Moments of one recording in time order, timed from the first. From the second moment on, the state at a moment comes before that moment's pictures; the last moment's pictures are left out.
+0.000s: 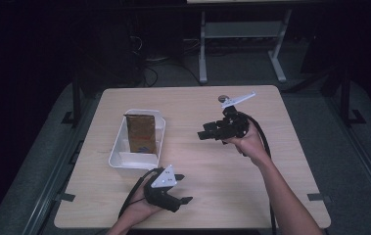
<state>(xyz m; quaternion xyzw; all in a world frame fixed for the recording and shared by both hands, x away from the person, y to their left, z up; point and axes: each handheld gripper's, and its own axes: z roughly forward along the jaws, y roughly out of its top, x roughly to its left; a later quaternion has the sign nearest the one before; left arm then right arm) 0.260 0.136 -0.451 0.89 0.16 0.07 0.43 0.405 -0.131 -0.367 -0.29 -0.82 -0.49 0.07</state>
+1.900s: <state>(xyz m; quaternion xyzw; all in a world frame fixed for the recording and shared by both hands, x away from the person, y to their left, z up) 0.262 0.138 -0.452 0.88 0.16 0.07 0.43 0.323 -0.247 -0.427 -0.36 -0.80 -0.48 0.06</state>
